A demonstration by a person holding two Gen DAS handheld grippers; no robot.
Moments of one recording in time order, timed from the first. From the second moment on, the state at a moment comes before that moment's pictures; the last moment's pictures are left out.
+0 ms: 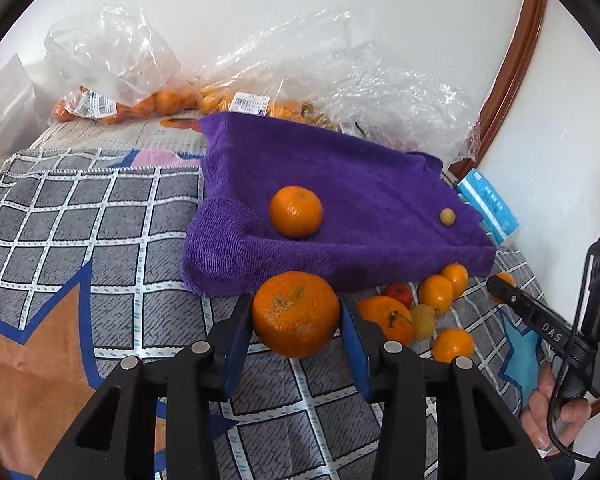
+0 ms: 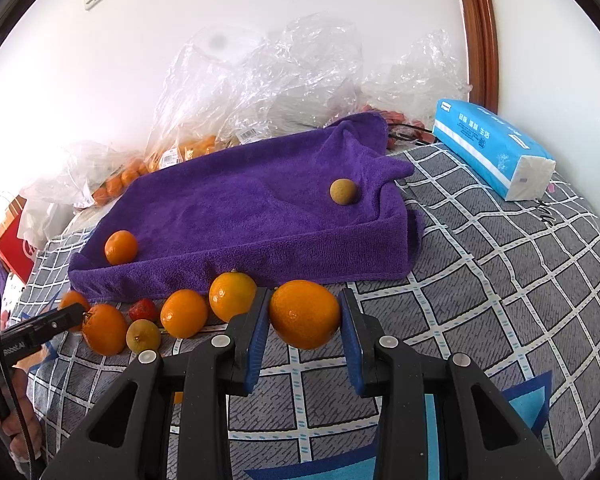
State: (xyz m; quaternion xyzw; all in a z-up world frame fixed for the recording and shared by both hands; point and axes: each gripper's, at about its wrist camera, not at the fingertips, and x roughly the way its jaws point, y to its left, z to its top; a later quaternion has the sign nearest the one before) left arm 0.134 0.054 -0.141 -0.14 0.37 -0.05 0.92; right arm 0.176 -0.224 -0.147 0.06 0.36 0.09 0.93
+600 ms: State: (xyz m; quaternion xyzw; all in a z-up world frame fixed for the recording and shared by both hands) left arm 0.125 0.054 -0.126 -0.15 0.33 -0.05 0.93; right arm 0.169 -0.226 -0.141 0.07 0.33 0.10 0.93
